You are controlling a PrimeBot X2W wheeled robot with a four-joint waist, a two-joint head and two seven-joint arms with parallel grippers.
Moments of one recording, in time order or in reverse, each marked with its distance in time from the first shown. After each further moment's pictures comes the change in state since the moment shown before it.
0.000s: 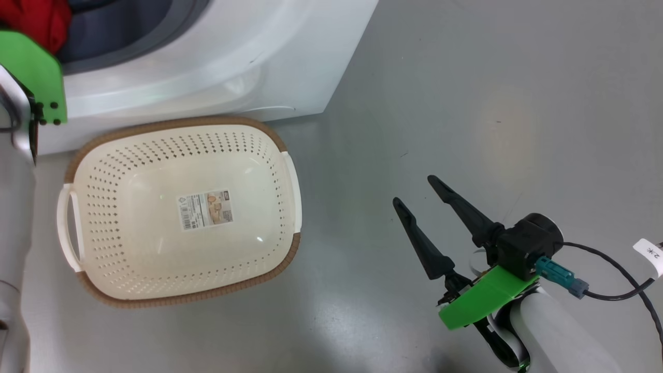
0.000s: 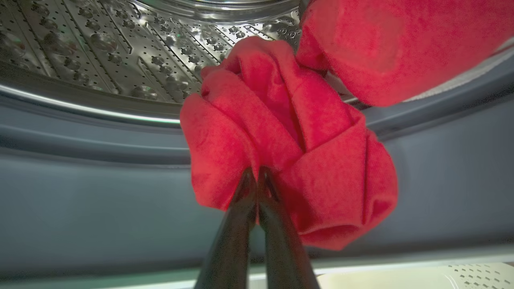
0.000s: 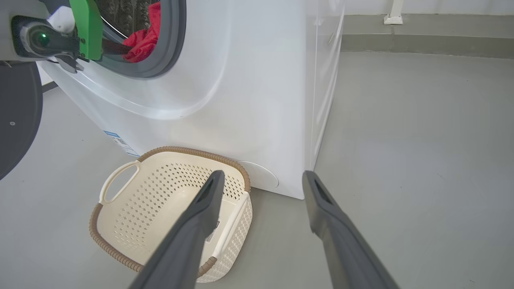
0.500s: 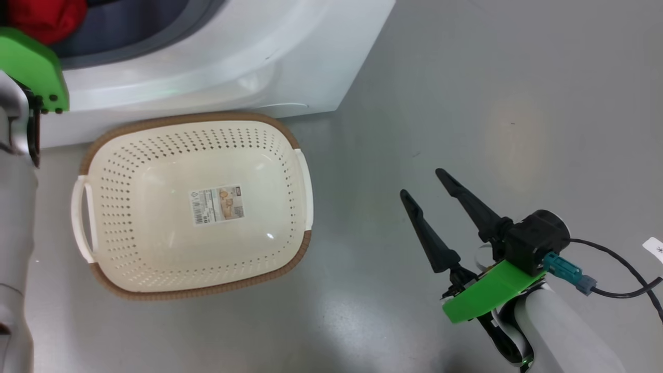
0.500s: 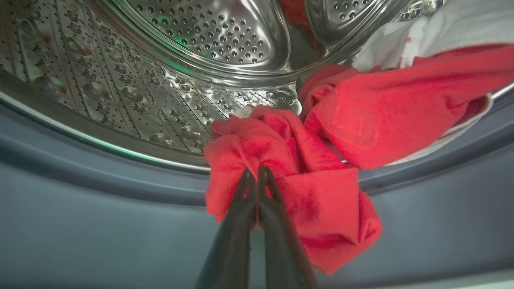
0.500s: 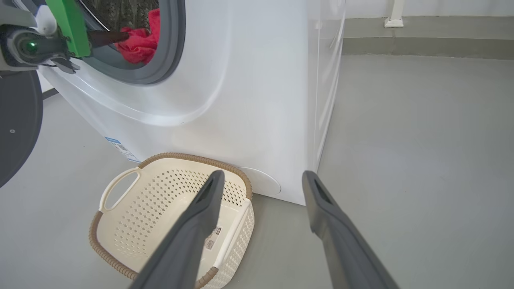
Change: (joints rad) left arm 0.016 -0.002 0.023 -0.037 -0.071 -0.044 -0.241; right arm -0.002 0.007 -0.028 -0.006 0.000 0.000 0.000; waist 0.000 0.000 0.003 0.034
